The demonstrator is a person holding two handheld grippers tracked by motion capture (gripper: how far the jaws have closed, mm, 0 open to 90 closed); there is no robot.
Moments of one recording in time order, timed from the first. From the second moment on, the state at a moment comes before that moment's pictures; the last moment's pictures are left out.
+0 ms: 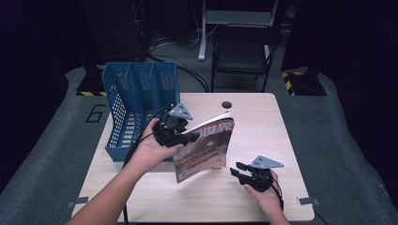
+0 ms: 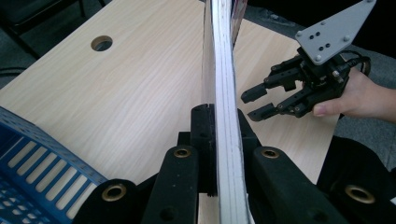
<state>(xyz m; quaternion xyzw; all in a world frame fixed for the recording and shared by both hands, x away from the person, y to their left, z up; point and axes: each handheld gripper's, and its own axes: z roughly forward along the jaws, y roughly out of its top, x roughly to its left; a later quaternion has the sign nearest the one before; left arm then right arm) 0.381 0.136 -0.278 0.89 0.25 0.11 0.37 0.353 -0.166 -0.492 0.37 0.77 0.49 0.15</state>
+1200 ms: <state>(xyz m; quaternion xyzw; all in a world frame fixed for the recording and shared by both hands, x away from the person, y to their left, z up) 0.388 0.157 -0.236 0.86 0.28 0.12 0.40 0.353 -0.169 -0.494 0.38 0.77 0.49 0.15</state>
